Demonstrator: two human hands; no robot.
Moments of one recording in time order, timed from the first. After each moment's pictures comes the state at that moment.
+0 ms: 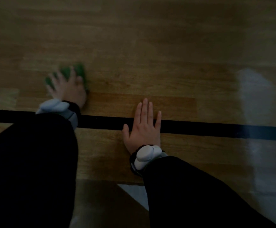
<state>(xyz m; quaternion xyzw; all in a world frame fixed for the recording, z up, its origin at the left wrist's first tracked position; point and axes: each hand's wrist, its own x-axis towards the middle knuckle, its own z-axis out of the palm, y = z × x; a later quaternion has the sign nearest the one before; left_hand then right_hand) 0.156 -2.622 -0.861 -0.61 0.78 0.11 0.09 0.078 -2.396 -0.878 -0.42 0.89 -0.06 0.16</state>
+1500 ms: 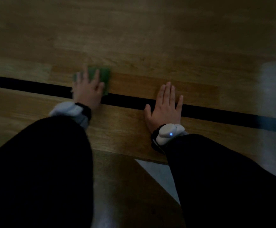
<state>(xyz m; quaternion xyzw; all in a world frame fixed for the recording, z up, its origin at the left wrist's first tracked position) 0.229 -2.579 -0.865 -0.50 0.85 0.13 0.09 0.075 -2.393 -0.877 -0.42 0.90 -0.02 0.14</state>
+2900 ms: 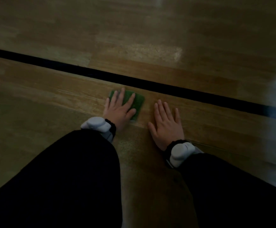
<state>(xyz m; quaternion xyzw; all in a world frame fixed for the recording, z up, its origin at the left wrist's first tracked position) 0.318 -2.473 -0.856 -0.42 0.88 0.19 0.14 0.175 -2.337 -0.864 -0.56 0.81 0.02 0.18</state>
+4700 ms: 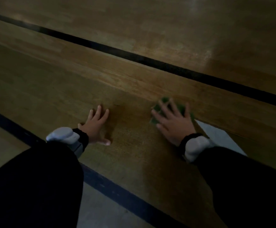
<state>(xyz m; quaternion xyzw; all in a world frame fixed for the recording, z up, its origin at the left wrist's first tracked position) 0.528 -2.425 -0.814 -0.54 0.75 0.23 0.32 0.249 -2.329 -0.852 -0.74 0.65 0.08 0.15</state>
